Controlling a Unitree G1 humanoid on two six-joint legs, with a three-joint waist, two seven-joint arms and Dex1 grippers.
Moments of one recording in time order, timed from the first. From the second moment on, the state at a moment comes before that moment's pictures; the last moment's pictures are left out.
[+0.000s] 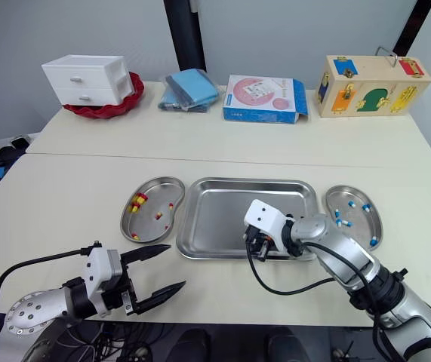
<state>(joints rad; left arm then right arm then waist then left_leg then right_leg) 0.32 0.66 0.16 -0.45 -0.45 0.12 -0.96 -0.56 -0.61 0.53 -0.38 0.18 0.96 0.67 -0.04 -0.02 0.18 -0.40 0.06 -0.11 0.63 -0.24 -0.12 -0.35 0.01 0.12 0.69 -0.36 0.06</state>
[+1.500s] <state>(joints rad) 0.15 0.59 0.08 -0.40 -0.63 0.08 -1.13 0.01 -0.69 -0.49 -0.56 0.49 1.01 0.47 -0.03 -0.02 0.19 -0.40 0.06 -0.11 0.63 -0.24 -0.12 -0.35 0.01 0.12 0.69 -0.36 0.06</state>
